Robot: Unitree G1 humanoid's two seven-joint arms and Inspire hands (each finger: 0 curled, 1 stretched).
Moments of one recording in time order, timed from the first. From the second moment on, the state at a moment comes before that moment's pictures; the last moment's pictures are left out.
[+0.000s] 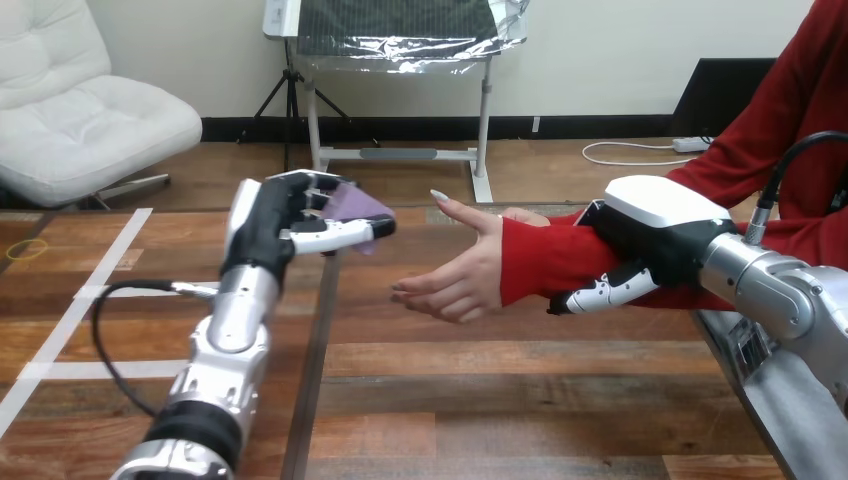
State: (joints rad) left arm -0.71 0.17 0.05 1.08 0.13 -0.26 0.04; right arm -0.71 -0.64 0.39 0.85 -0.62 -0.46 0.19
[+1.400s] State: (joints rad) left arm -0.81 0.06 0.01 1.14 0.13 -0.26 0.02; right arm -0.70 -0.62 0.38 0.80 -0.59 -0.42 0.20
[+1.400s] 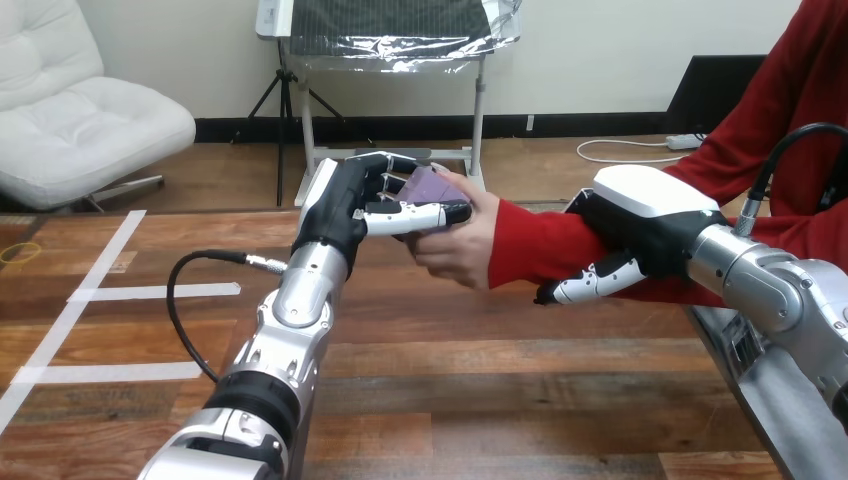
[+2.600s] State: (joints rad) left arm -0.81 0.03 0.01 1.14 0.12 -0.26 0.00; right arm -0.70 -0.59 0.38 0.79 -0.60 -0.39 0.20
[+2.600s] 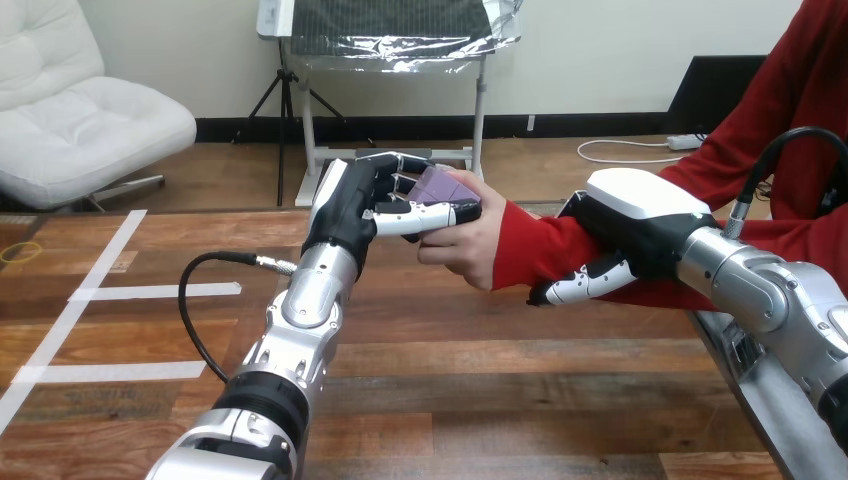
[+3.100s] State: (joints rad) left arm -0.81 0.03 0.01 1.14 0.11 -0.26 -0.03; right arm -0.70 -0.59 0.38 0.79 -0.60 -0.39 0.20
